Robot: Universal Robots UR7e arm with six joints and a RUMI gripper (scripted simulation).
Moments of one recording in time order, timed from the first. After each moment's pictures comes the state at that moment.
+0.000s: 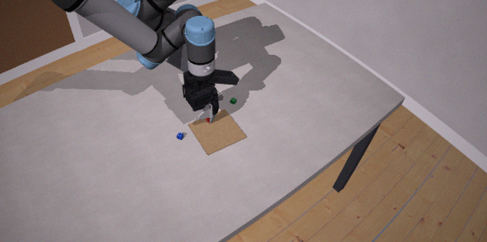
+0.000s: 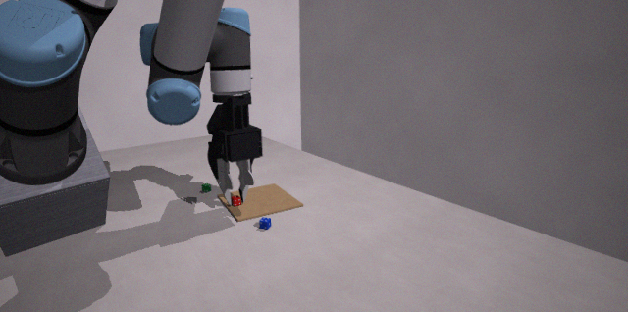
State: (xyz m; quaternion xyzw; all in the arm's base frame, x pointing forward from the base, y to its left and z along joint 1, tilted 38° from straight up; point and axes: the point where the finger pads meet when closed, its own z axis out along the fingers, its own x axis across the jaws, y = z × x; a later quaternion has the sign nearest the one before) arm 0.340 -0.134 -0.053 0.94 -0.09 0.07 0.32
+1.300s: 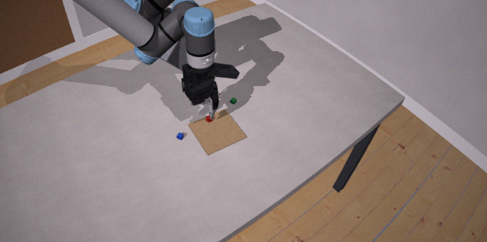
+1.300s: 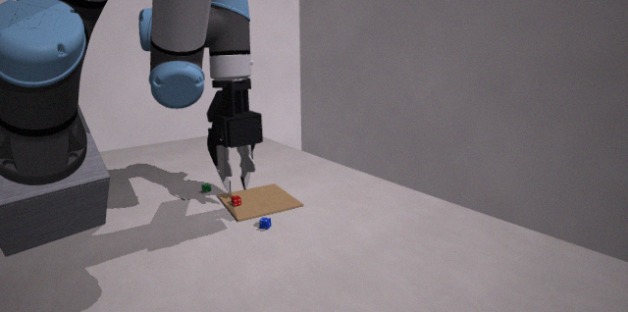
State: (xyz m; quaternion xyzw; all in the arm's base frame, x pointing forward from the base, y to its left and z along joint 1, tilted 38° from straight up) arm 0.341 -0.119 -0.031 0.94 -0.09 0.08 0.32
